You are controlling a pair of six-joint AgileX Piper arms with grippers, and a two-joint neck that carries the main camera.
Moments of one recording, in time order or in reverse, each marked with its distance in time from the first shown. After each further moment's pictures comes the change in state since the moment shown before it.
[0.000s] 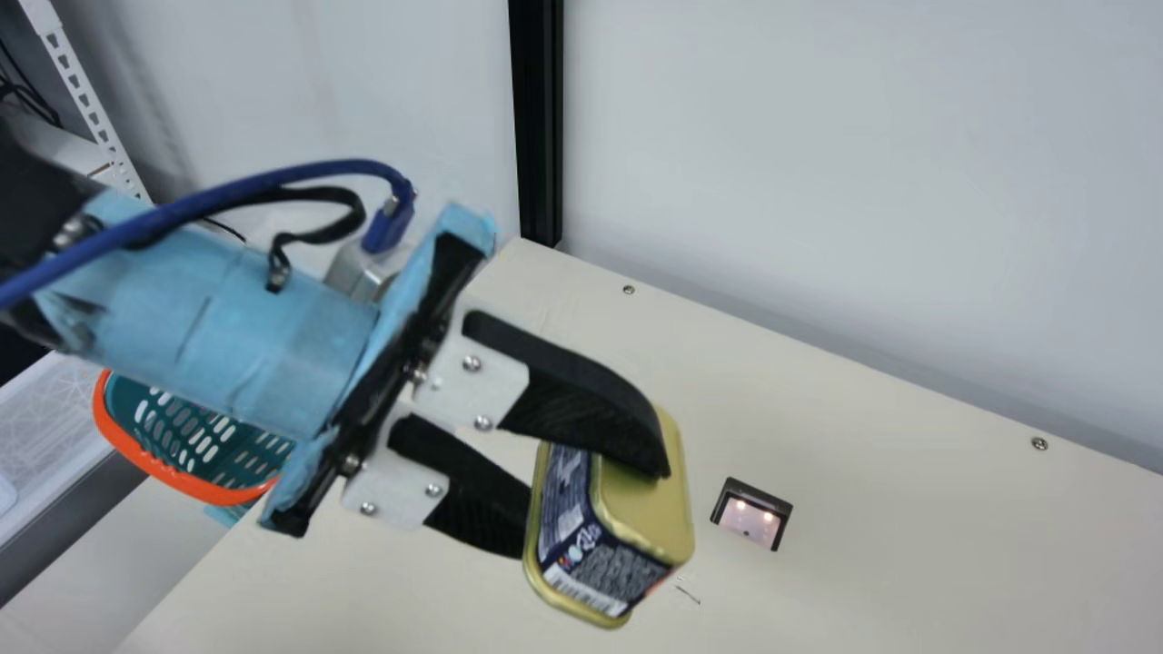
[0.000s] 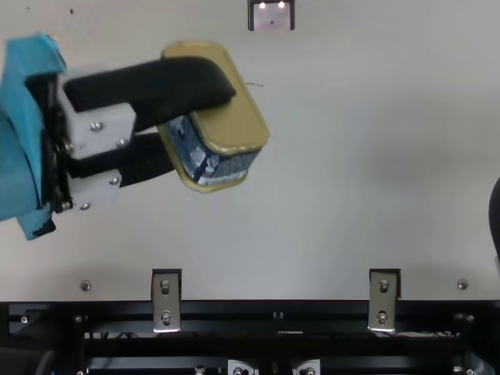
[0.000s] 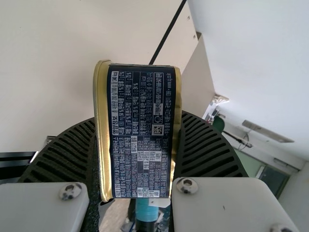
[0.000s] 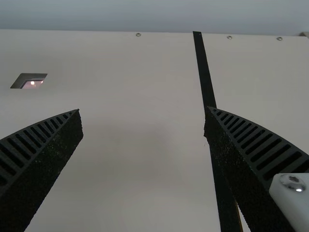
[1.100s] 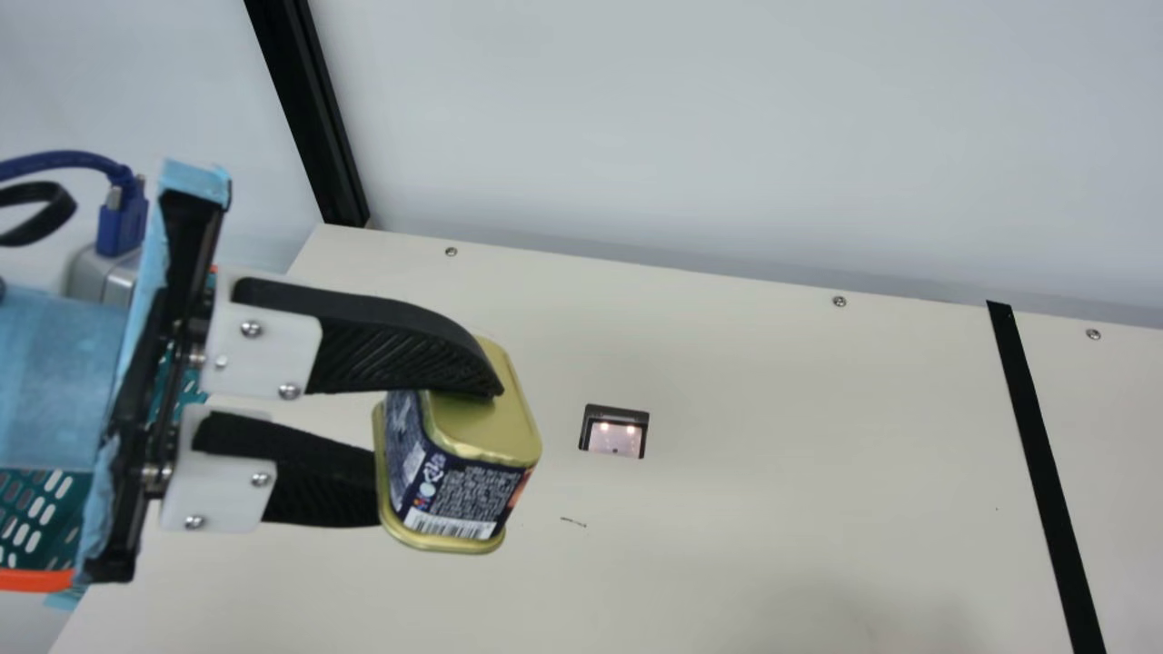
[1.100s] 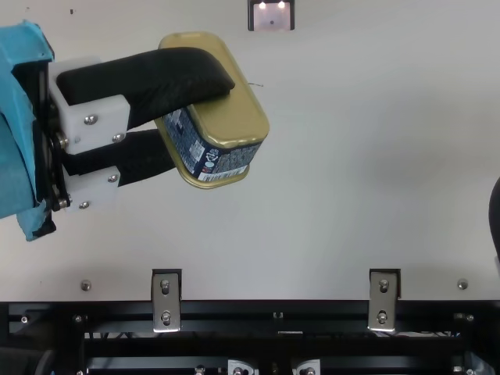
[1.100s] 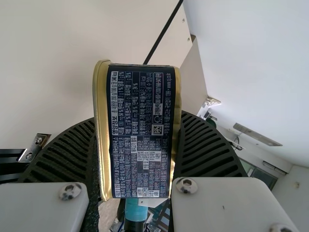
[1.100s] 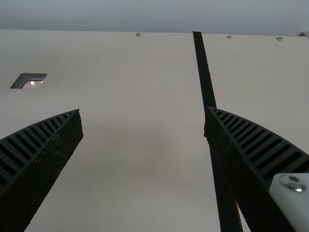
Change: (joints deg) left arm 0.2 0.0 0.0 0.0 0.2 -0.4; right arm 0.0 0.0 0.0 0.0 0.0 0.0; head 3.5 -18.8
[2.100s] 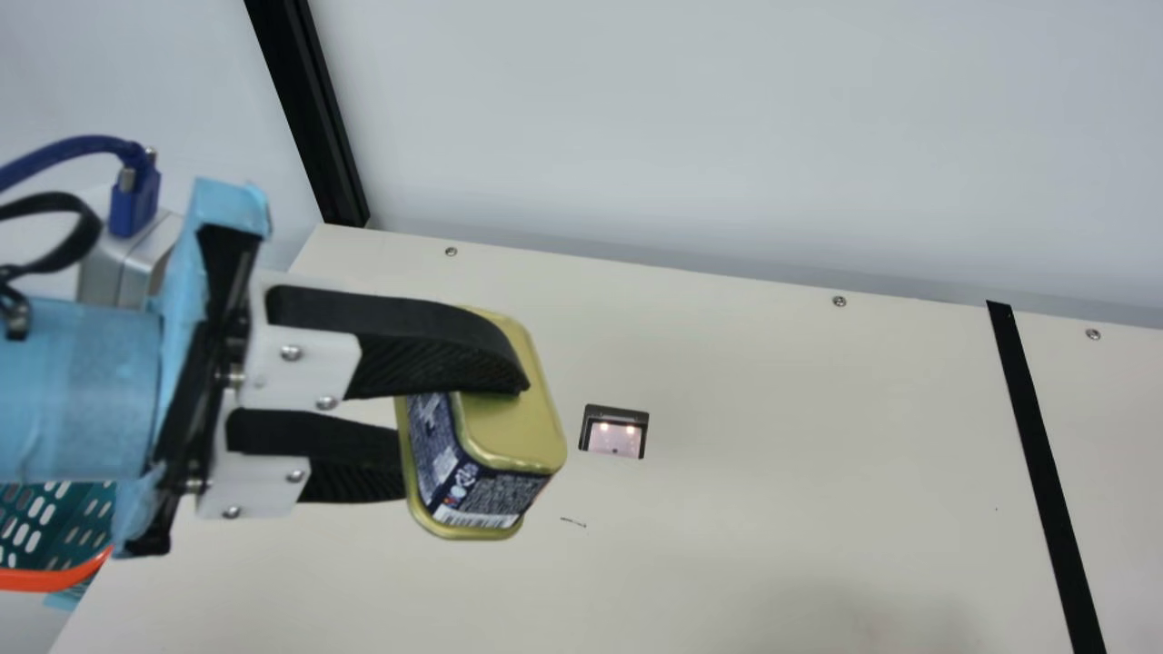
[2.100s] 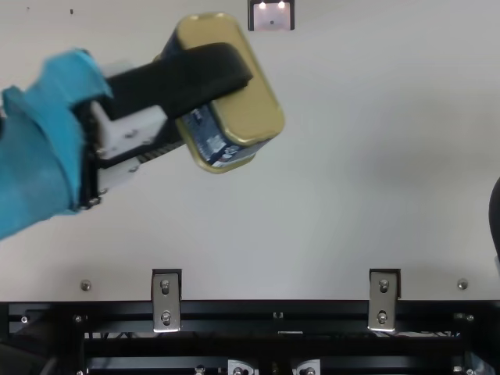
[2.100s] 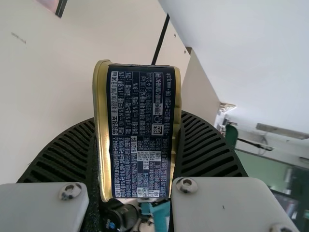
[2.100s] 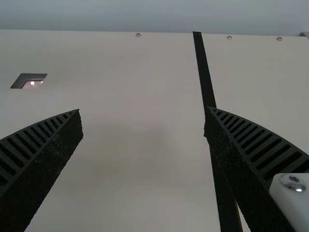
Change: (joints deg) left arm -12.6 -2.0 1.0 10.7 -14.8 3.6; right arm 0.0 0.0 0.0 0.0 0.0 0.0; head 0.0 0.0
